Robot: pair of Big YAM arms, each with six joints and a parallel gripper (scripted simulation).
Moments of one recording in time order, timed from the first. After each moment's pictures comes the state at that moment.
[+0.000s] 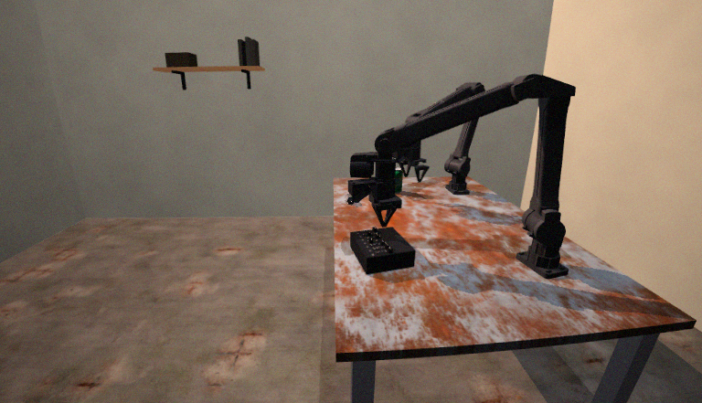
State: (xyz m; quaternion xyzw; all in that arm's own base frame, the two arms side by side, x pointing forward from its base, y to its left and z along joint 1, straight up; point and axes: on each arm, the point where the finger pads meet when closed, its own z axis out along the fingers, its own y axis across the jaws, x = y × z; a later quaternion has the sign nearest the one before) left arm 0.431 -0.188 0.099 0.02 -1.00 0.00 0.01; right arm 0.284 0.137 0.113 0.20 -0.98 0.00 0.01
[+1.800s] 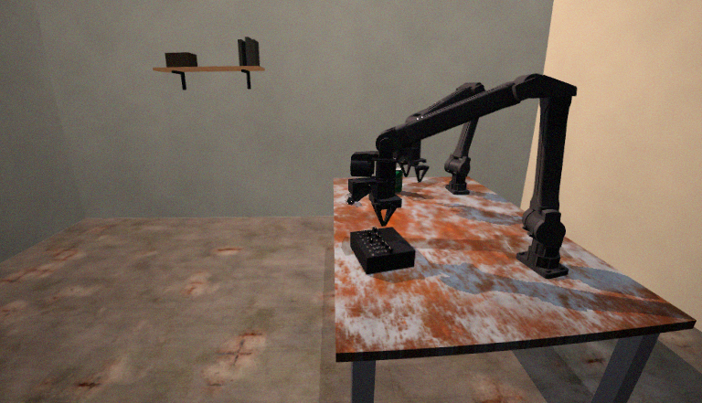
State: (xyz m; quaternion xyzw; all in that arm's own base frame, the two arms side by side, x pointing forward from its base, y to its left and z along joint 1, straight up) left arm 0.432 -0.189 0.101 0.02 -1.00 0.00 0.00; right arm 0.284 0.137 0.113 0.20 -0.98 0.00 0.01
